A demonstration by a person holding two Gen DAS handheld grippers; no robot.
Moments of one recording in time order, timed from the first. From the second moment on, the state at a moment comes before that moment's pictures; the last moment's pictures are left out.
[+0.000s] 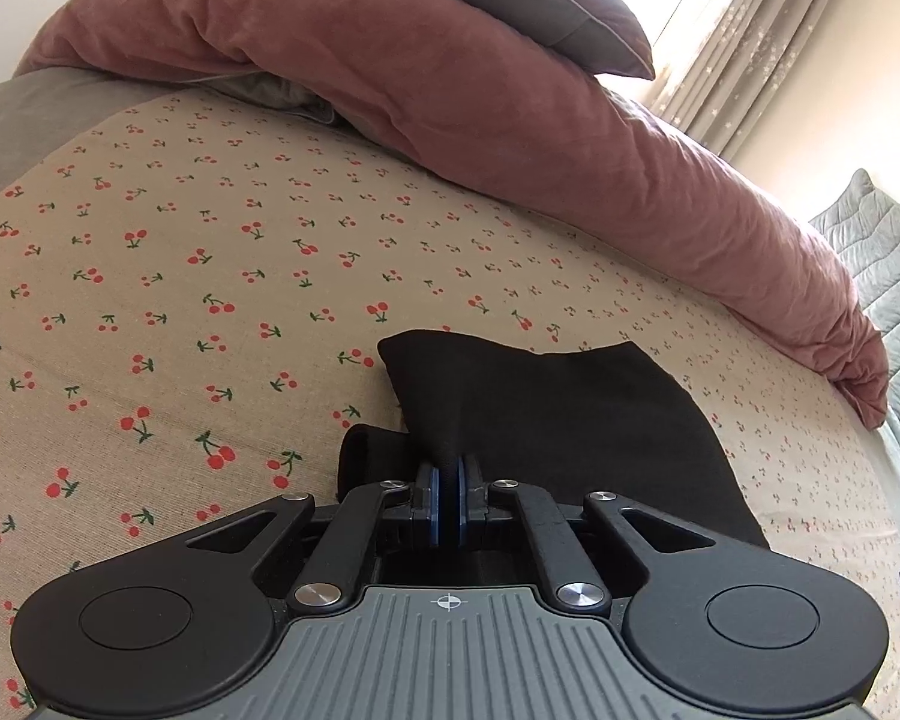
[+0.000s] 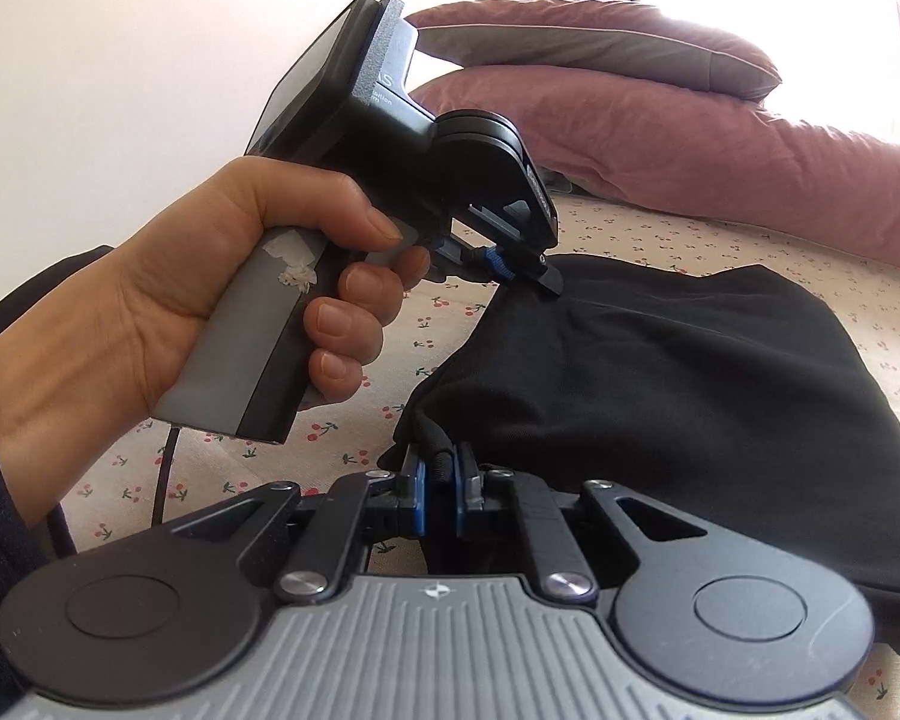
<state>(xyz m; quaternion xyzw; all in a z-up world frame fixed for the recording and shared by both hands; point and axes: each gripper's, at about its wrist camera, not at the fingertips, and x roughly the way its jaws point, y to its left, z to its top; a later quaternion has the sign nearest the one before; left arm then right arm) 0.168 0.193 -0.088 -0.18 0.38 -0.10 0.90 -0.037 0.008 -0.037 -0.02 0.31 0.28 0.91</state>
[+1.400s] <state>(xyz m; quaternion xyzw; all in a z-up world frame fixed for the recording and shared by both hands) 0.134 0.200 -0.082 -0.26 0.41 0.00 0.88 0.041 -0.171 0.018 0.20 0.39 0.25 0.86</state>
